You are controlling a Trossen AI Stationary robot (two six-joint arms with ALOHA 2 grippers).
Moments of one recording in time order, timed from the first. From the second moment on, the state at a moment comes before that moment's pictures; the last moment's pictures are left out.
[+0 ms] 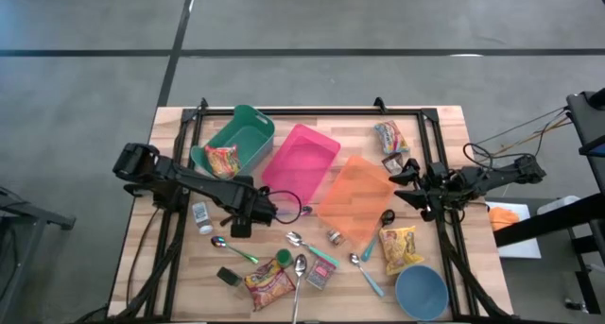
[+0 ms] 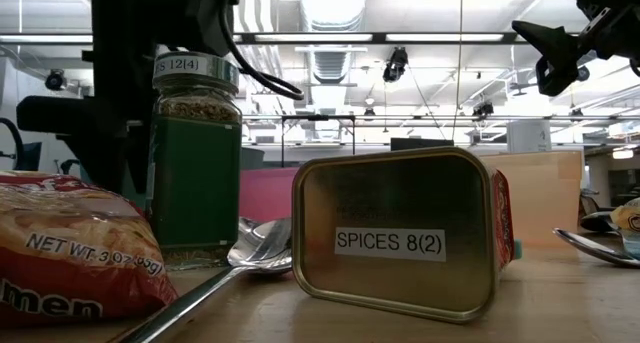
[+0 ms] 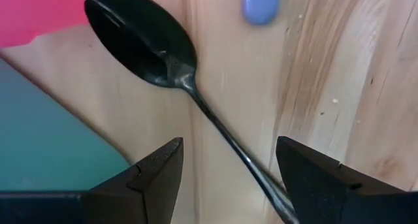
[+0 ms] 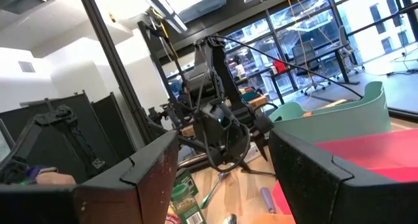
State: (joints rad) left arm -0.22 1.67 0.98 -0.99 -0.21 -0.23; right arm 0.30 0.05 0.01 0.31 0.28 0.38
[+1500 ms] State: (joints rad) left arm -0.02 1.66 0.83 -0.73 0.00 -0.32; right arm 0.30 0.05 0.01 0.29 0.28 0.39
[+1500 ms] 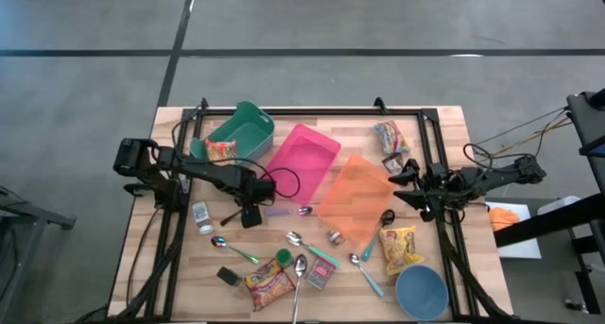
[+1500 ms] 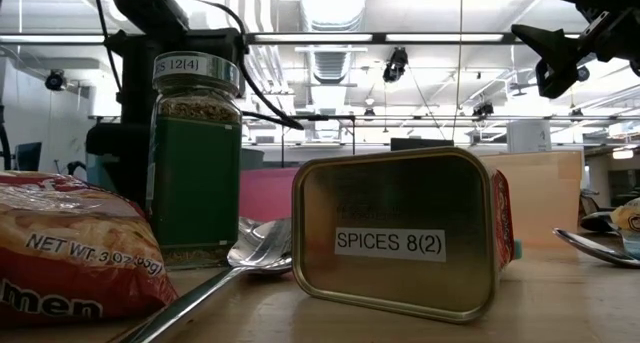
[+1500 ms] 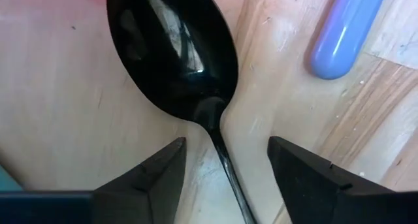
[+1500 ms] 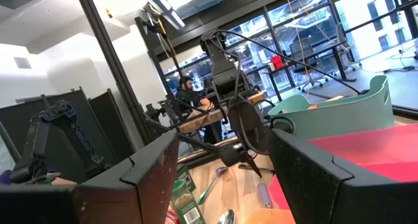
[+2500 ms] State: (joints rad) left arm -0.02 1.57 0.82 -0.72 0.00 -0.45; right arm 0.30 0.05 0.01 0.29 0.28 0.39
